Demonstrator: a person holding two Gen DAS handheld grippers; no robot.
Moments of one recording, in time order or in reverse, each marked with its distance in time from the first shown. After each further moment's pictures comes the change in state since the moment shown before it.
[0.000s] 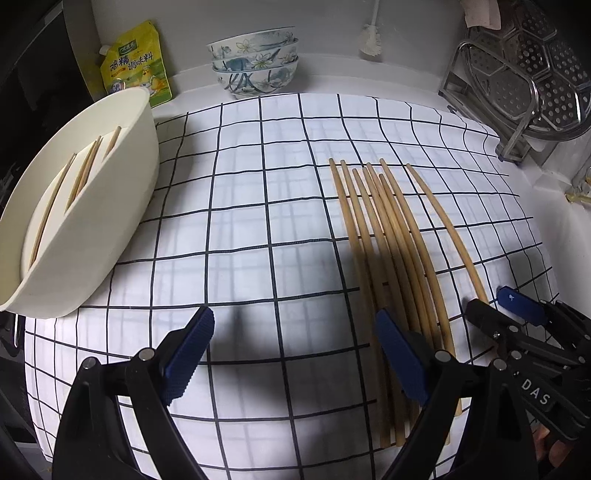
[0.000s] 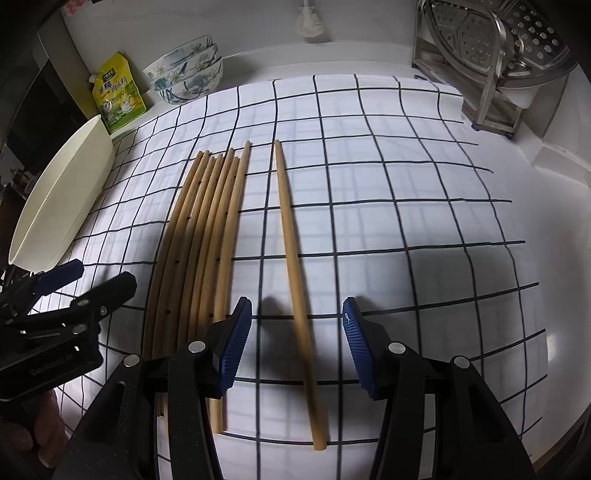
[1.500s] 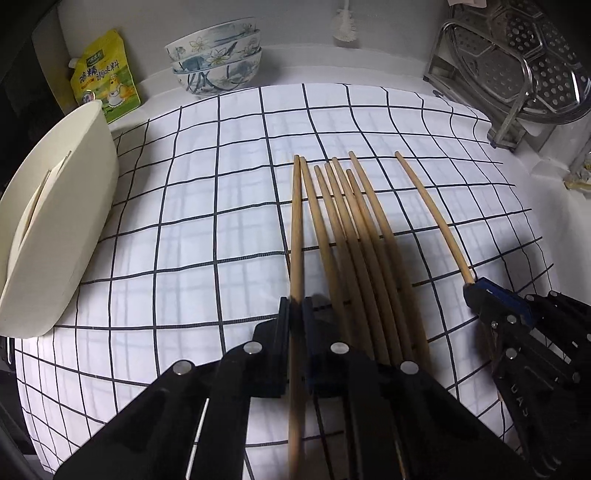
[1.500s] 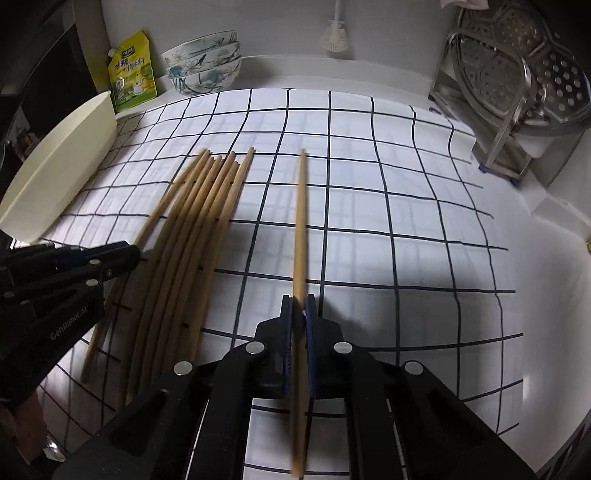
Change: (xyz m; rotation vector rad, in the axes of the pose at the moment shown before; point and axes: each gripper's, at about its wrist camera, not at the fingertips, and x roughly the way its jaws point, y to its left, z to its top) left arm 0.019 -0.031 0.015 0.050 0.027 -0.017; right arm 0.009 -0.001 0.009 -0.117 -0.034 -0.027
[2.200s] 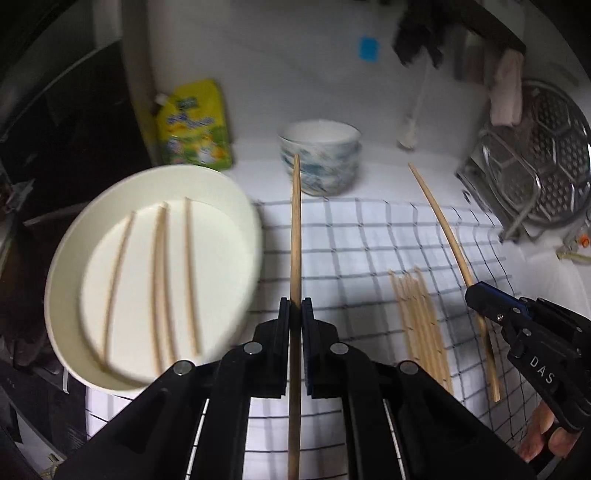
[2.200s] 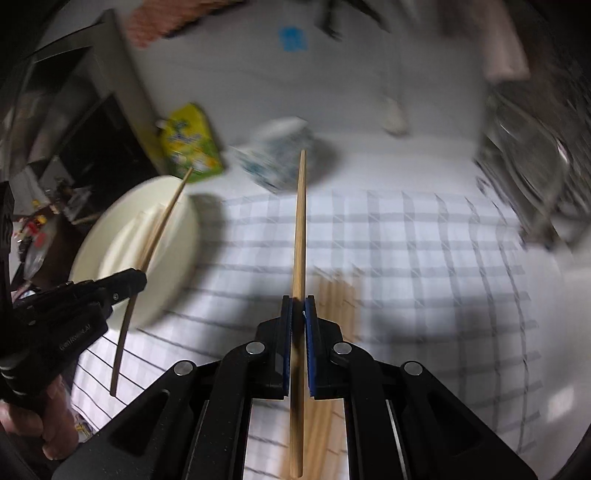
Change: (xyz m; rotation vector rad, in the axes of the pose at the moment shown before) left arm -0.107 0.126 0.037 -0.126 -0.199 0.037; right arm -0.070 0.096 0.093 0.001 -0.159 0.202
